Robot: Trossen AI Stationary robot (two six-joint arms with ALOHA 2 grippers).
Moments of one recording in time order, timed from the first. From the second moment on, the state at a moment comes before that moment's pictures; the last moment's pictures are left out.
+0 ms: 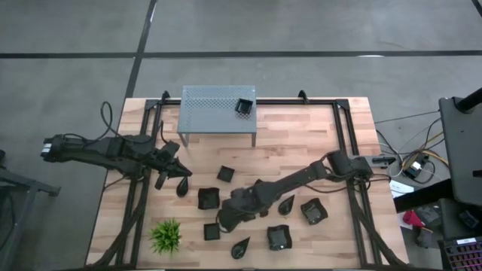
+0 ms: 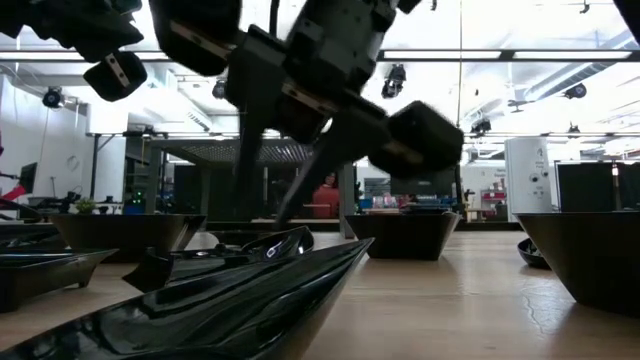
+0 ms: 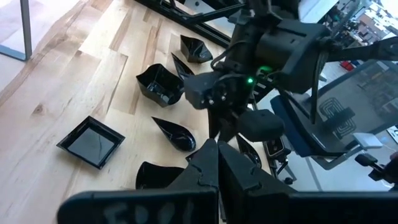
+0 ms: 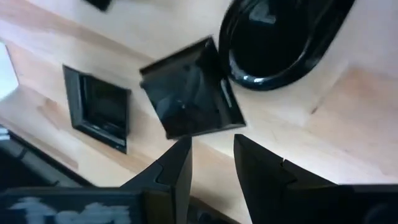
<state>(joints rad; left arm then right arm) -0.08 0.50 0.52 -0.36 0.20 -0.50 0.32 2.26 1.80 -0.67 -0.12 1.62</state>
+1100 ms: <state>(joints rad) -0.08 0.50 0.52 -0.35 0.20 -0.50 0.33 2.32 1.86 -0.72 -0.14 1.62</state>
